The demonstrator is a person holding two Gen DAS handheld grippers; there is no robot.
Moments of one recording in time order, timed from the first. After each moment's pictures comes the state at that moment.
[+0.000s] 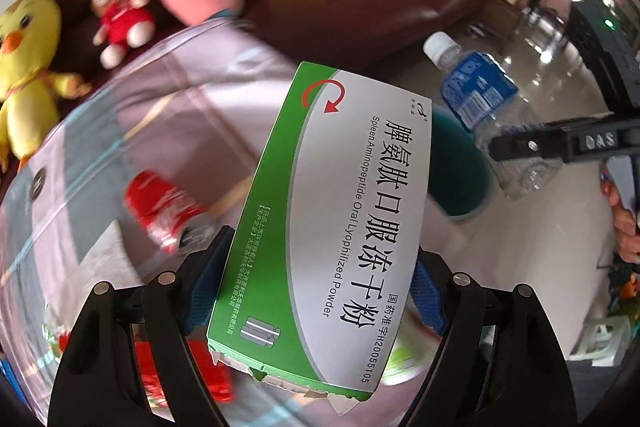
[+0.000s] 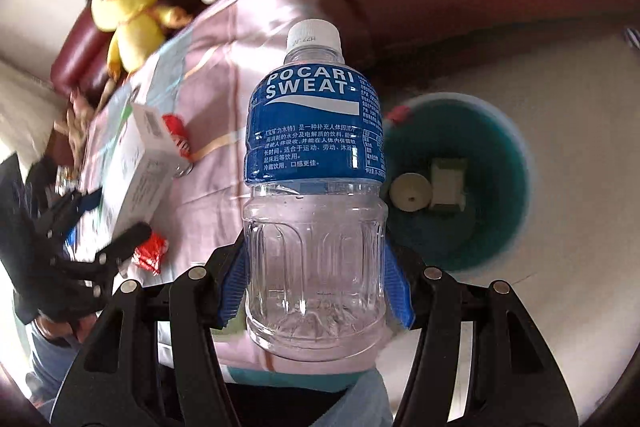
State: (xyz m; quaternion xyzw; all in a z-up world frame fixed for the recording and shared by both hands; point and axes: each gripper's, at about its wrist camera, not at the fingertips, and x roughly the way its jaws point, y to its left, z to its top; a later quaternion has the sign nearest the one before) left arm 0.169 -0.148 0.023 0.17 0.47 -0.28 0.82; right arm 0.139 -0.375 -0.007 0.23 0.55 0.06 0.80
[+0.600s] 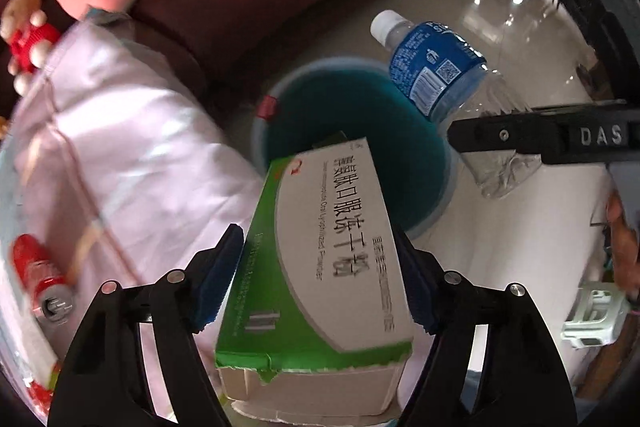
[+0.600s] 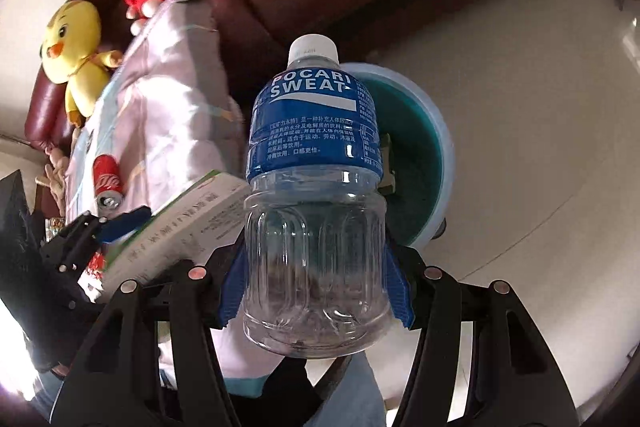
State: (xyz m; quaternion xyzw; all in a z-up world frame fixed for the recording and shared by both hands) left arm 0.178 -0.312 -0.064 0.22 0.54 -0.32 0.75; right arm 0.130 -0.474 -0.086 0.30 0.57 0.00 0.77
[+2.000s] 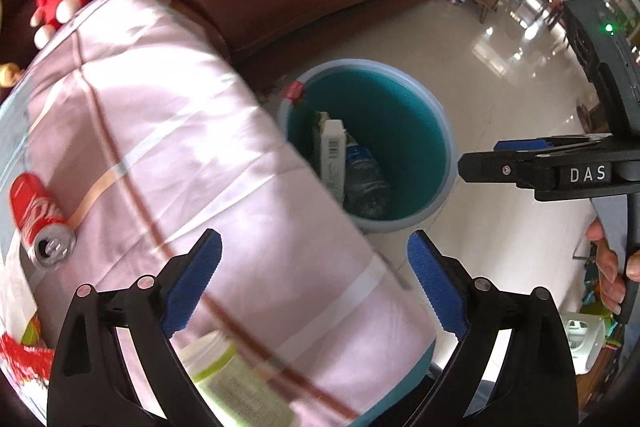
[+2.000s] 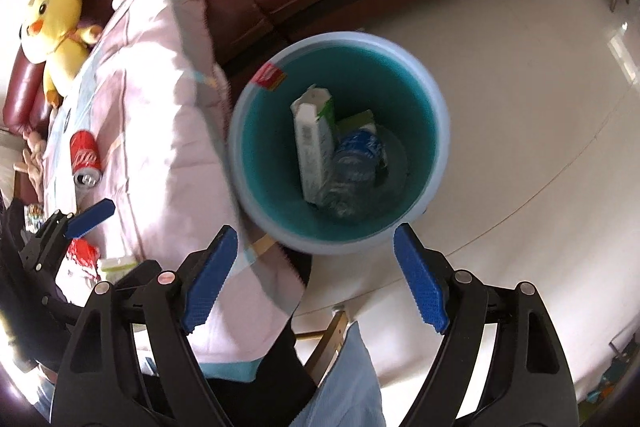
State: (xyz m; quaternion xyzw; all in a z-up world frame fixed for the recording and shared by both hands) left arm 0.160 -0.238 -0.040 0.15 0.54 -0.30 0.77; right arm 0.114 -0.447 -0.078 0.26 0.61 -0.02 0.75
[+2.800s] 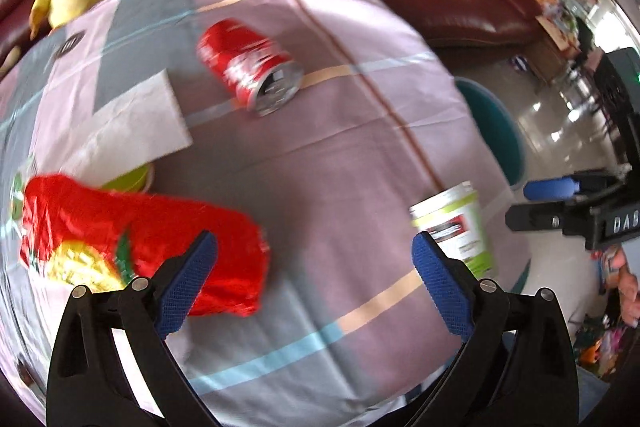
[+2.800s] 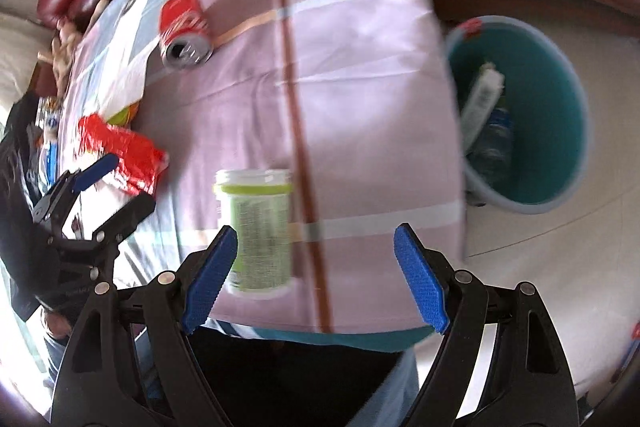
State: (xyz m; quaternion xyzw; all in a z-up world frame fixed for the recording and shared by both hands) left arm 0.140 -0.014 -0.037 0.04 0.54 -0.19 0.82; right arm 0.135 -0.246 -0.051 0.16 0.66 0.10 0.73
